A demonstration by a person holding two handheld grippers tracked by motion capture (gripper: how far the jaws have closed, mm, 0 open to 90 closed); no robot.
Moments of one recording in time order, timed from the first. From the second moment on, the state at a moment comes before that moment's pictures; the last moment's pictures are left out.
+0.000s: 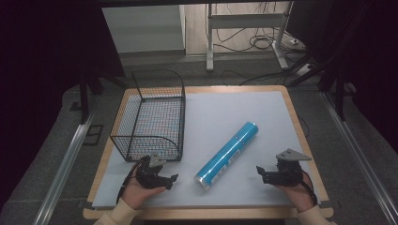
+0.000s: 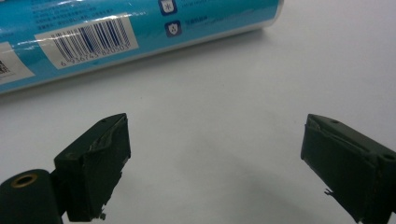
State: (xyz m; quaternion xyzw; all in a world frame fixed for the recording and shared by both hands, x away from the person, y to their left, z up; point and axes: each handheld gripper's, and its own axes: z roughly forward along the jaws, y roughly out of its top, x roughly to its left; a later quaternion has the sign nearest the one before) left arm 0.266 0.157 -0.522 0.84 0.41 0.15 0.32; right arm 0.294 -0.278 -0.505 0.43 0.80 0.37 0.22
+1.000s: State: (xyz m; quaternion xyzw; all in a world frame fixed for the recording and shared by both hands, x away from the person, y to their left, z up) left arm 0.269 0.143 -0.502 0.83 0.43 0.13 0.34; right arm 0.281 -0.284 -0.505 0.41 0.80 0.38 0.21
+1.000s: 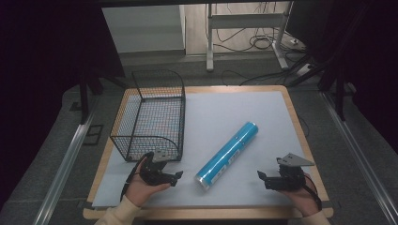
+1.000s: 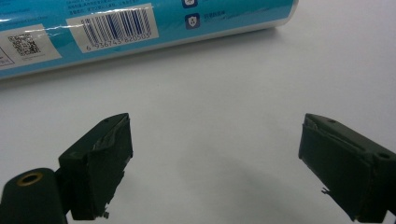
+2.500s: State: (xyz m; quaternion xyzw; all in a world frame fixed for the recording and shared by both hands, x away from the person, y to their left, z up) left arm 0.273 0.083 -0.452 0.84 0.40 0.12 0.35; right arm 0.284 -0.285 -0.512 0.41 0.80 0.37 0.22
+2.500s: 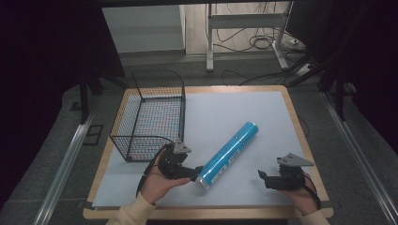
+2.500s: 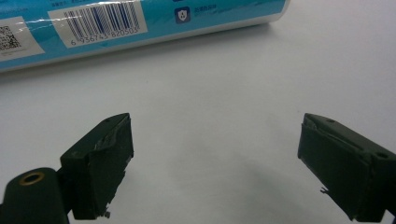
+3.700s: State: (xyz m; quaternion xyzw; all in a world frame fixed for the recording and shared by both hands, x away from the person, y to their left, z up) left arm 0.304 0.025 -0.436 0.86 0.35 0.11 0.34; right arm 0.284 -0.290 -0.510 0.41 0.80 0.38 0.23
